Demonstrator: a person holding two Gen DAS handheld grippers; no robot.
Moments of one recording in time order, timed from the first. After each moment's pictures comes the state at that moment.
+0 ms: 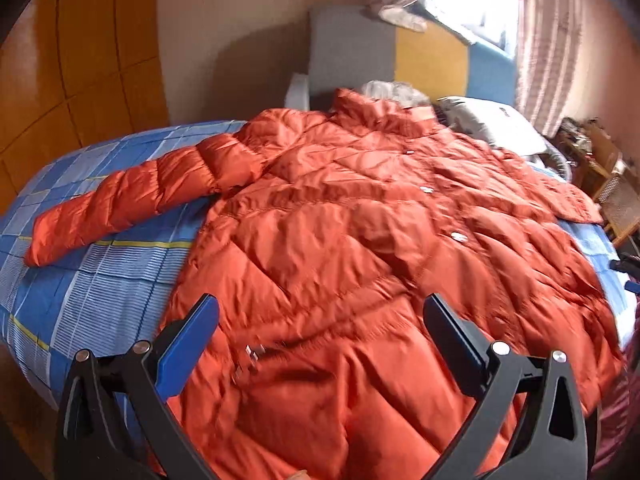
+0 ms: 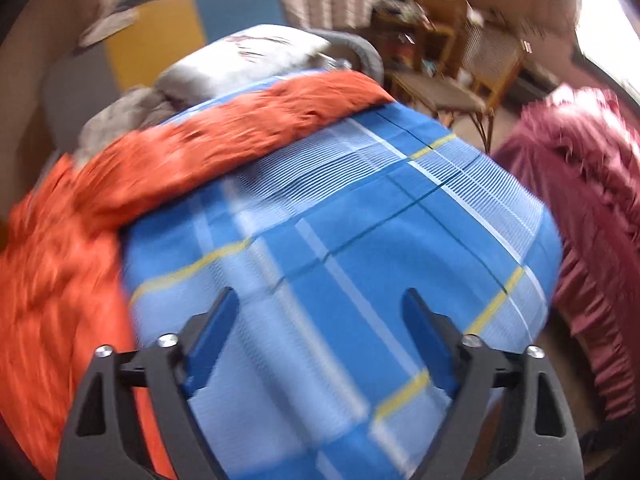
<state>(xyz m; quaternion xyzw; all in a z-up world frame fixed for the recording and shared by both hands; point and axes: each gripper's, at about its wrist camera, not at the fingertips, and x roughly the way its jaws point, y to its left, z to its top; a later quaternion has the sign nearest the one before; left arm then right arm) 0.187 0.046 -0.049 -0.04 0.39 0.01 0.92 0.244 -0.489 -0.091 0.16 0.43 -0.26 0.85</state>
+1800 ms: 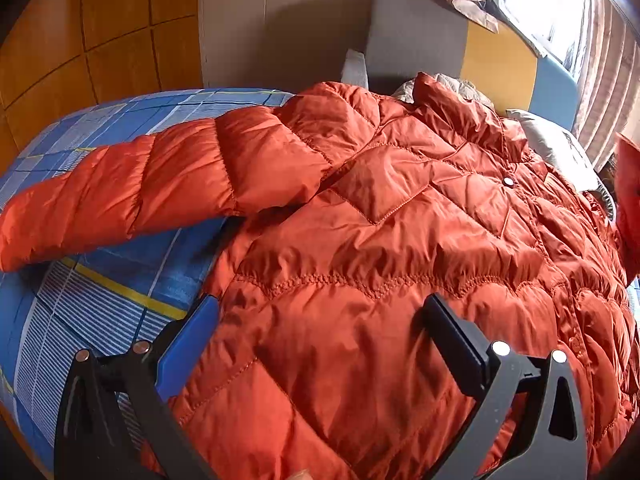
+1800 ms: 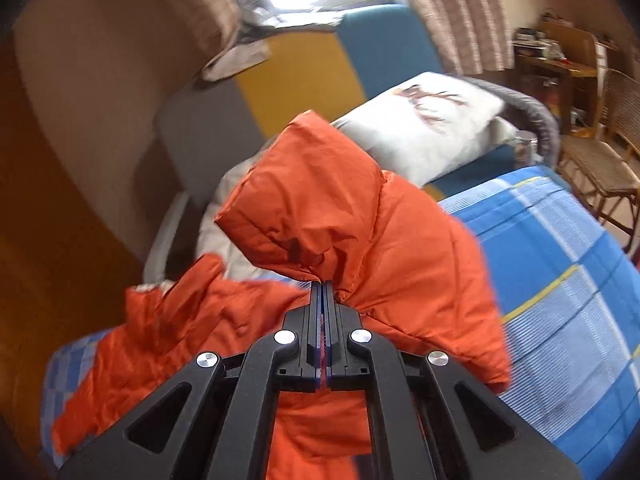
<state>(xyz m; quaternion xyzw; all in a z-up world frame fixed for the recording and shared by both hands) 0.298 0.093 -0.103 -0.09 0.42 0.08 0.90 0.459 -0.397 -0.004 0.18 0.35 -0.01 0.92</state>
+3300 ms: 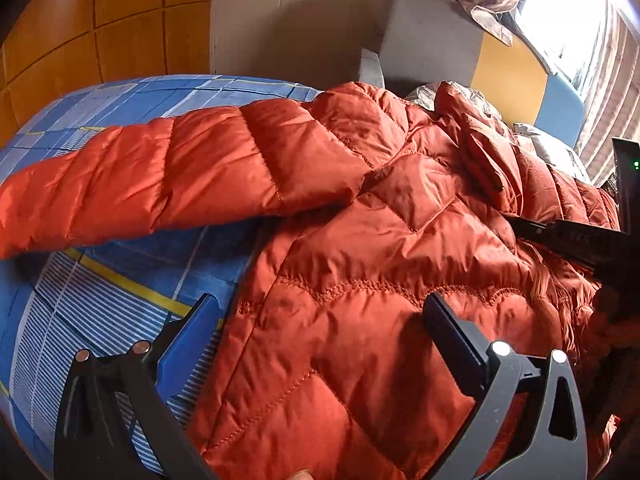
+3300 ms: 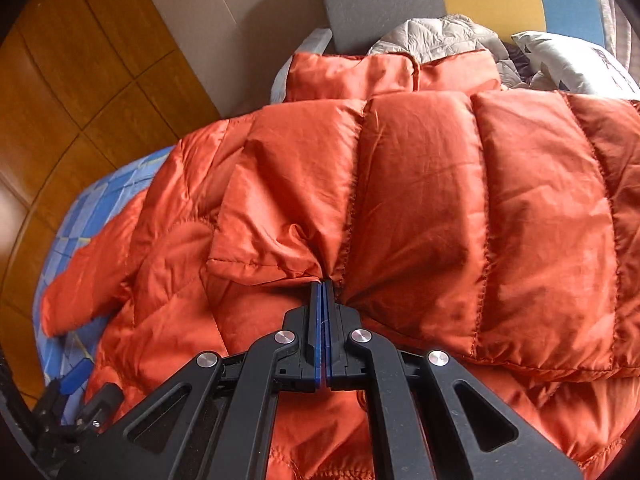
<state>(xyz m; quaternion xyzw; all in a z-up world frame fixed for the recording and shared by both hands) 0.299 0.124 -0.109 -0.13 0.43 0.08 0.89 0.456 -0.102 -0.115 0.06 0.48 0.16 0.86</state>
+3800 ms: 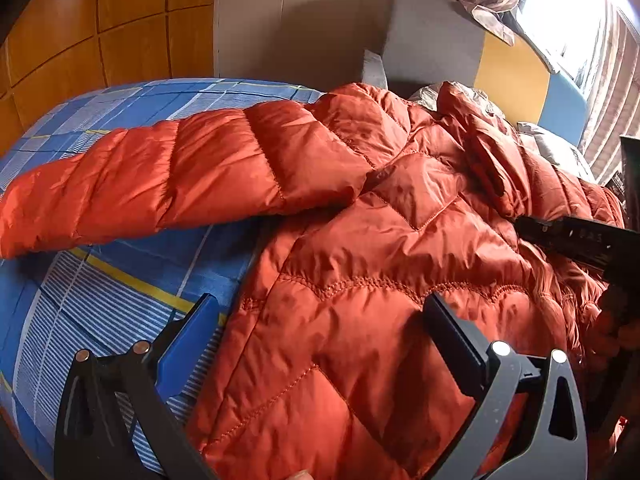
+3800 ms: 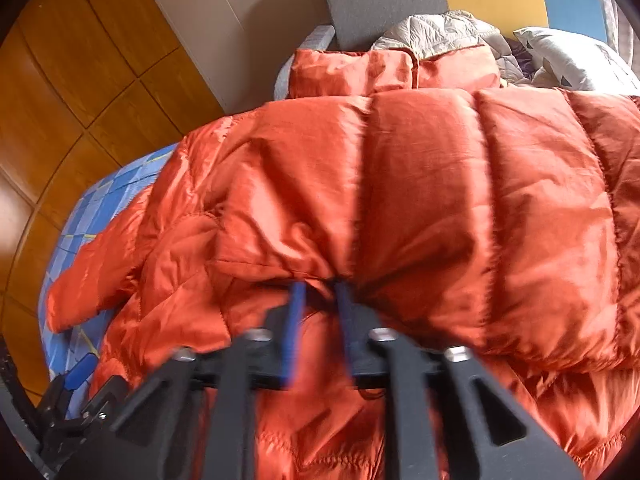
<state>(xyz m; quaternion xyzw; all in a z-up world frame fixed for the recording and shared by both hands) 0.296 0.120 -0.108 -0.12 0.42 0.09 0.89 0.450 -0.108 -0.112 0.07 0.48 0.17 0.86</state>
